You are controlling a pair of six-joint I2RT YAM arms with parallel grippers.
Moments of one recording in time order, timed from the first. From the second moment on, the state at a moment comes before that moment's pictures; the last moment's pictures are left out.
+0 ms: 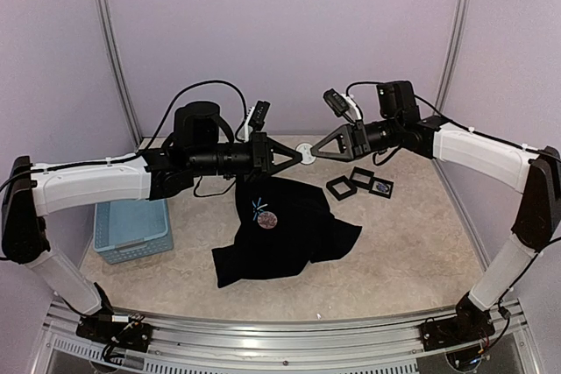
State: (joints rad) left arm -0.85 1.56 1.18 0.22 0.47 -0.85; right arm 0.52 1.62 1.36 -0.17 -1.15 0.37
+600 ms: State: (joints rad) left arm -0.84 1.56 1.19 0.16 0.40 -0.82; right arm 0.52 1.54 1.41 -0.33 -0.91 0.20
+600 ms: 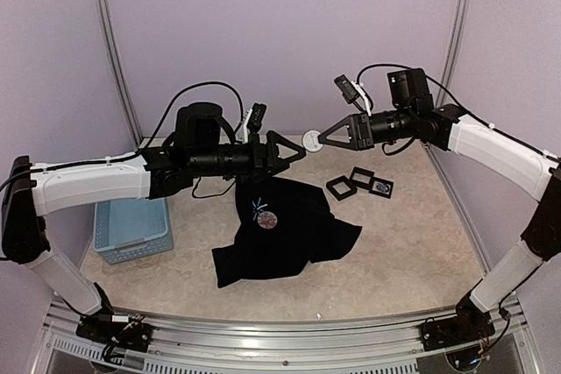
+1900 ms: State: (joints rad) left arm -0.73 1.25 0.90 -0.05 0.18 -0.89; right arm 0.47 2.16 1.83 -0.73 0.52 -0.18
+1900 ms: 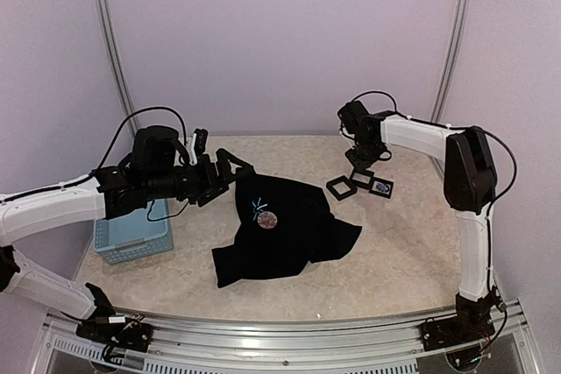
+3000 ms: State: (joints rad) left arm -0.73 1.28 0.89 -0.03 0.22 -0.88; right arm 0.44 2.31 1.91 -0.73 0.46 -0.17
